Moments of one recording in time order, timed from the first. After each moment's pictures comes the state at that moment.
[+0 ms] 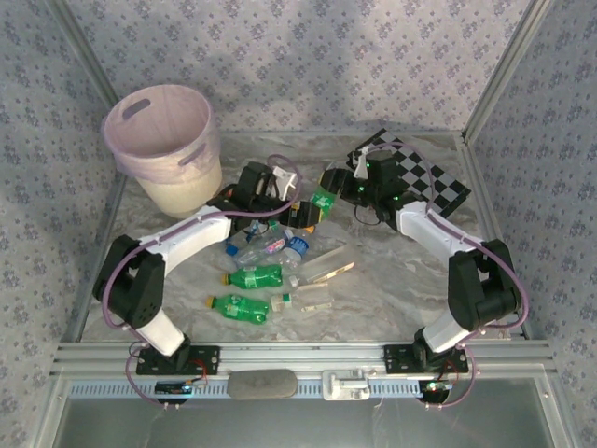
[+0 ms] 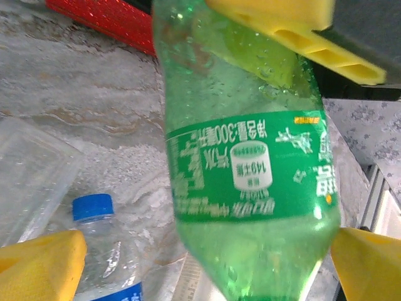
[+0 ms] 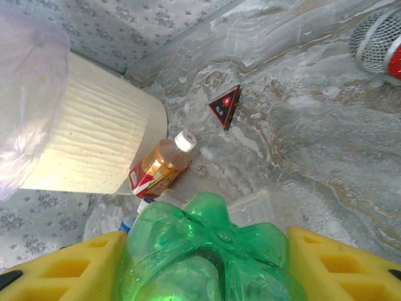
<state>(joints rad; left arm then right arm) -0.62 1.62 1.14 -0.16 0.52 -0.39 0.37 1.56 1.07 -0.02 -0.40 0.71</state>
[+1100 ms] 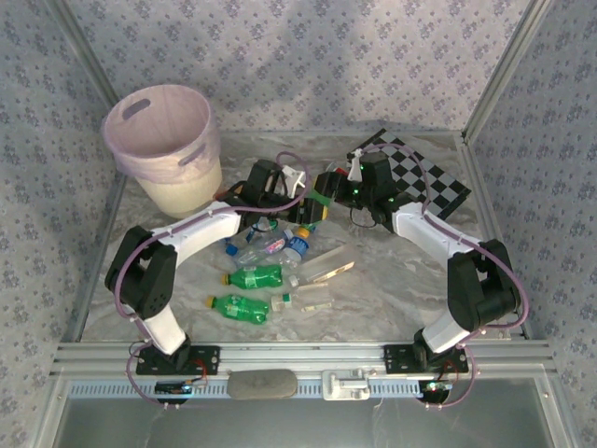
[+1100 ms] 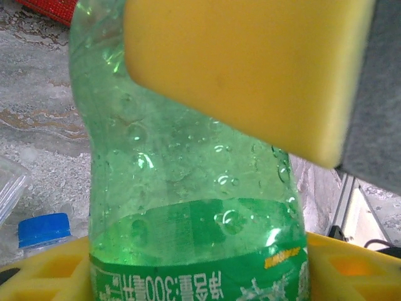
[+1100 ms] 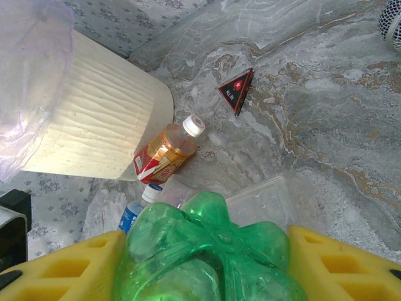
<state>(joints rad) -0.64 1.70 1.20 -0.13 0.58 -0.46 0.41 1.56 1.07 -0.03 -0.40 0.71</state>
